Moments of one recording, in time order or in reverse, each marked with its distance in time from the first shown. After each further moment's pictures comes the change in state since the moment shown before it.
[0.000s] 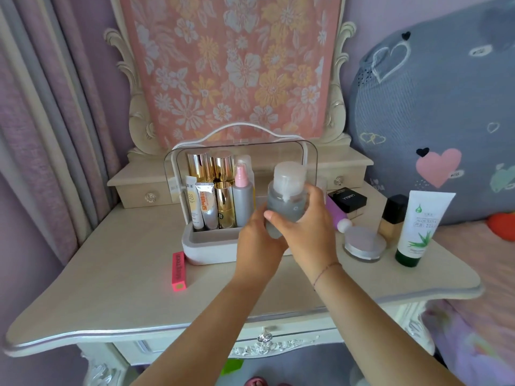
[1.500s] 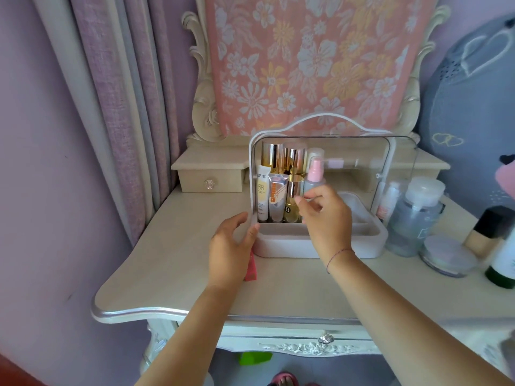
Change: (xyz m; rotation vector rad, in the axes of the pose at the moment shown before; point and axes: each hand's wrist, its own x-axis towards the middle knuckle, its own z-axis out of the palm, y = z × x) left_hand -0.004 -0.109 -0.130 0.088 0.252 -0.180; right_hand 0.002 -0.010 0.104 0.006 -0.048 -0.043
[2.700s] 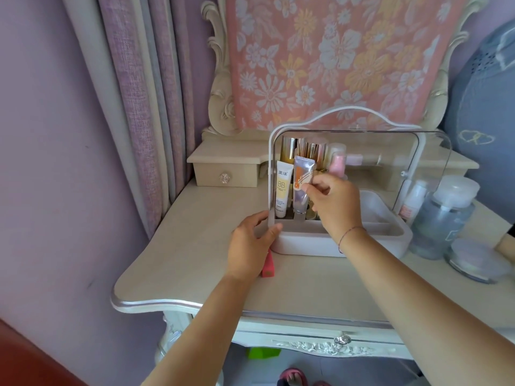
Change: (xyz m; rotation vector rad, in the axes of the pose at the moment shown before) left_hand 0.008 -0.005 0.002 -0.049 -0.131 -0.040; right_hand 0.024 -0.006 0.019 -0.042 -0.115 -0.123
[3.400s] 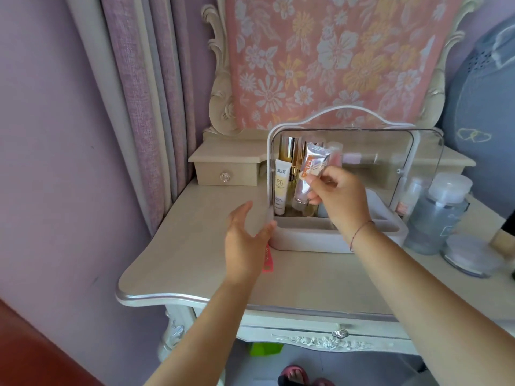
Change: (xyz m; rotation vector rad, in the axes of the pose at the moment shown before) left_hand -0.022 0.022 -0.006 -0.074 0.181 -0.039; right_hand -0.006 -0.020 -0.021 0.289 -0.073 0.148
